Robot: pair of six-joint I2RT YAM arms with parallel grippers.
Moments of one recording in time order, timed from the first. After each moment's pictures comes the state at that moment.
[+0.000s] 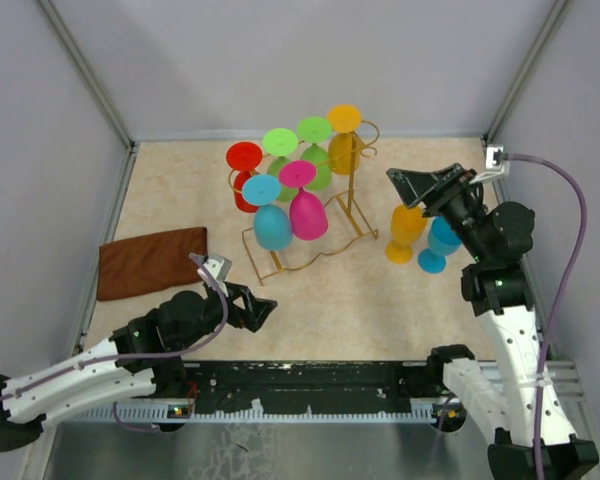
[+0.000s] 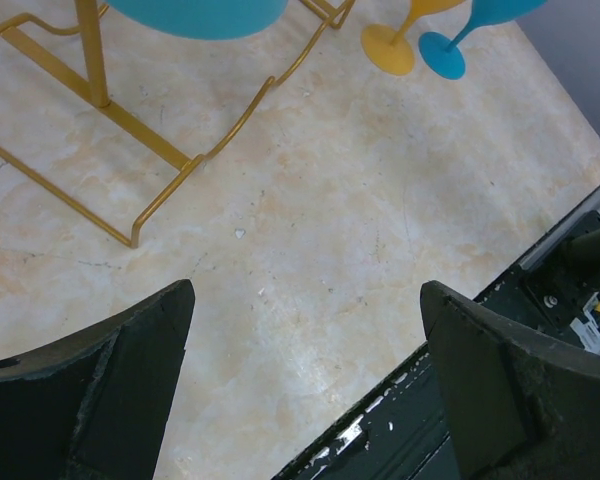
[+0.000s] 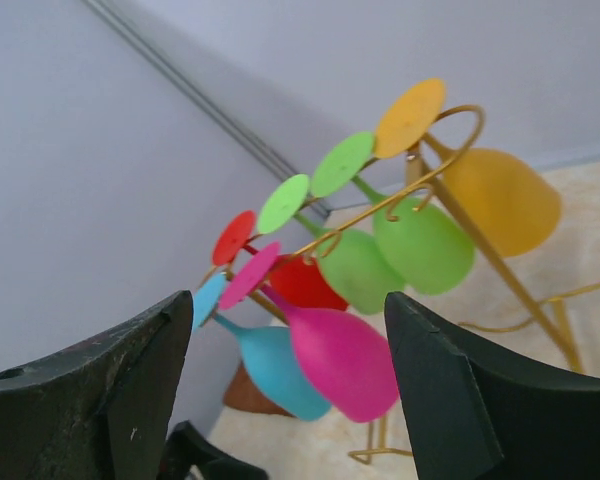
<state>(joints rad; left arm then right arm) -1.12 0.46 0.42 -0.24 -0.35 -0.52 0.11 0.75 0.91 0.02 -0.38 0.79</state>
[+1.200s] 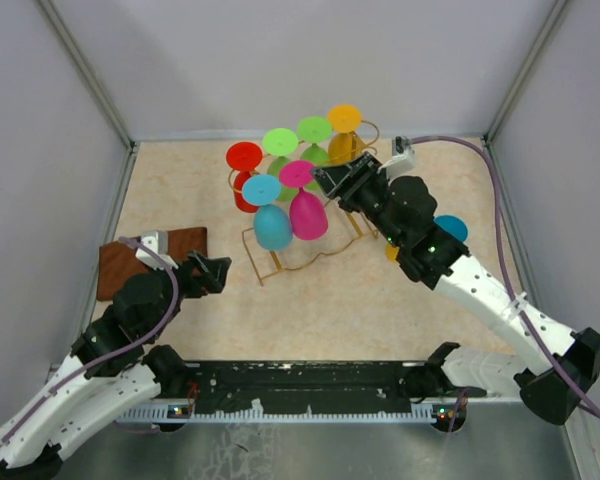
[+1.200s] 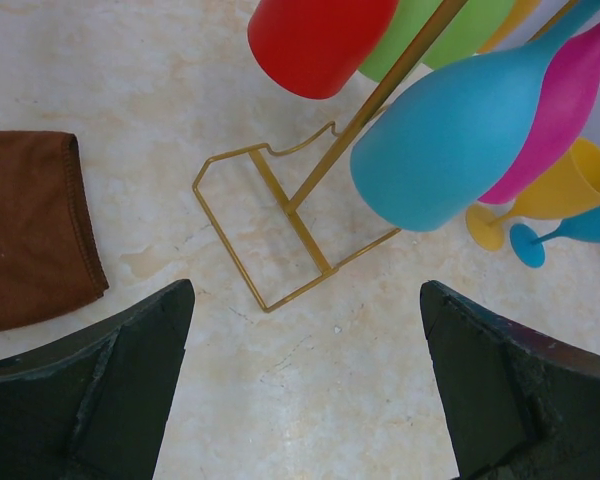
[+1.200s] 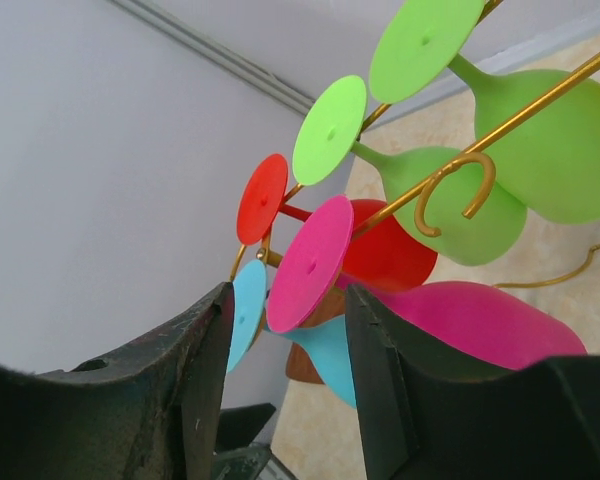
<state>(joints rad) -0.81 0.39 0.64 -0.49 -0.50 -0.58 0.73 1.09 1.08 0.03 0.15 0.93</state>
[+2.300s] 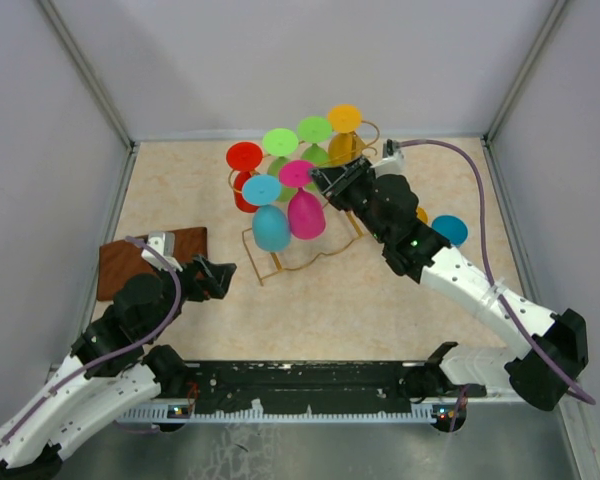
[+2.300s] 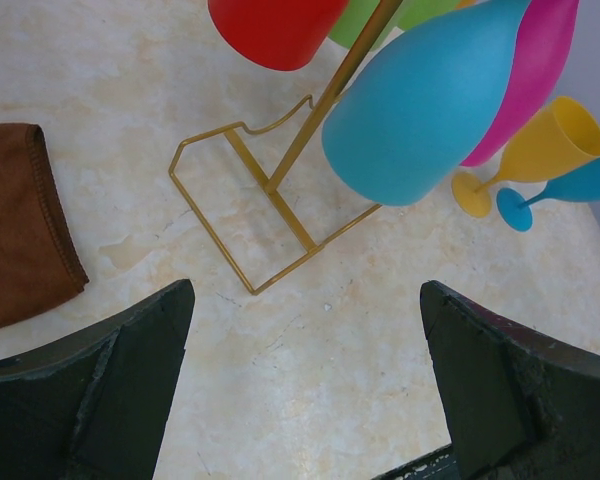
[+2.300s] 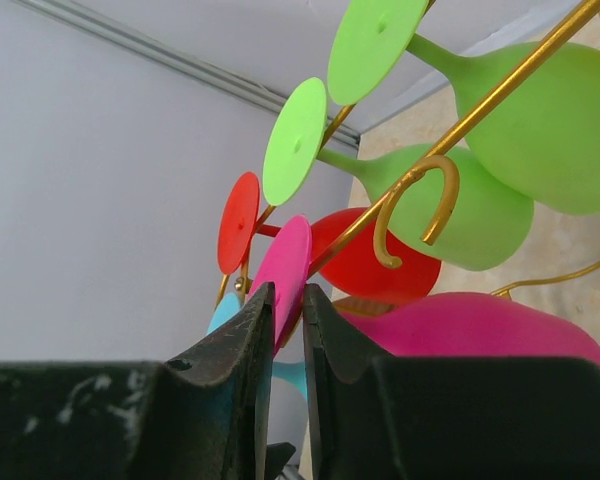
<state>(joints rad) -0.81 0.38 0.64 -0.51 -0.41 -0.55 0.73 1.19 1.05 0.13 0.20 1.05</state>
